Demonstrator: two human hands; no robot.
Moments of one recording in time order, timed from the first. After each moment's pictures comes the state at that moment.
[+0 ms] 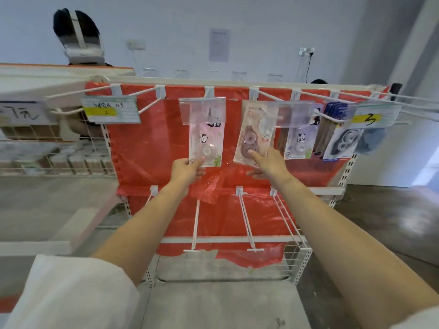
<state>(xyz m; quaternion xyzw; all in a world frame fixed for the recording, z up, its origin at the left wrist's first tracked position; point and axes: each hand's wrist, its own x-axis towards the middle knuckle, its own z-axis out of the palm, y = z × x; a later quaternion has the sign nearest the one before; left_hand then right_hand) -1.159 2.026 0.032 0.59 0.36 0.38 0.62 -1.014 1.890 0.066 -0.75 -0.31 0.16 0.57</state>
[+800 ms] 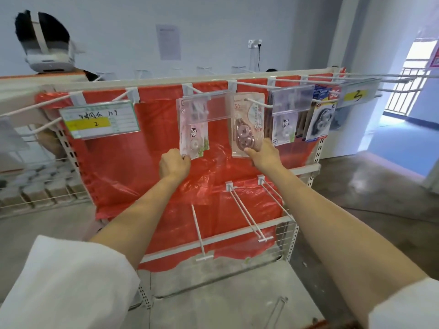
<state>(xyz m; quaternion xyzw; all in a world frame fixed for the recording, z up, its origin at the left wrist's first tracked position) -1.145 2.087 0.039 0.85 0.39 0.27 0.21 -1.018 1.909 0.052 -0.86 -0.21 0.03 0.46</state>
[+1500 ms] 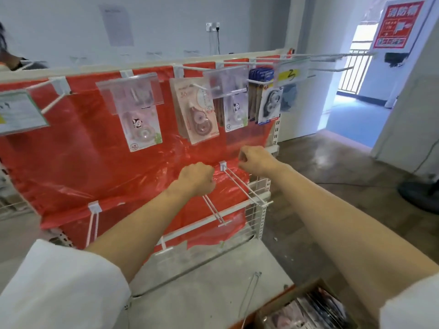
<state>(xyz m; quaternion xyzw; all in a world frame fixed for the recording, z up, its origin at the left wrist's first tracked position) -1.097 1.950 0.017 0.99 0.11 0.01 -0.04 -1.002 1.805 0.035 -0.93 -0.33 0.02 0.18</state>
